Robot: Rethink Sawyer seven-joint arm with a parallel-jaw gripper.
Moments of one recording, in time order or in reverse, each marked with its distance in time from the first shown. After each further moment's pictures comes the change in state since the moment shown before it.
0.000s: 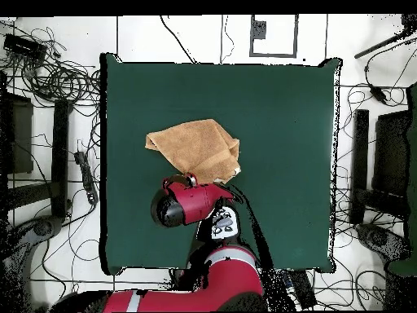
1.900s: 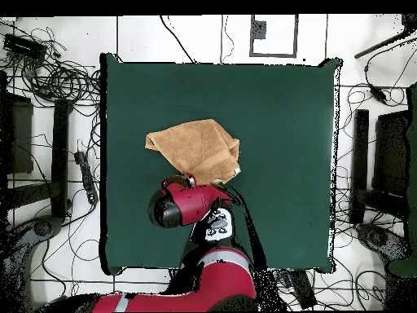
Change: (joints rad) arm 0.031 0.000 -0.025 0.001 0.022 -0.001 0.000
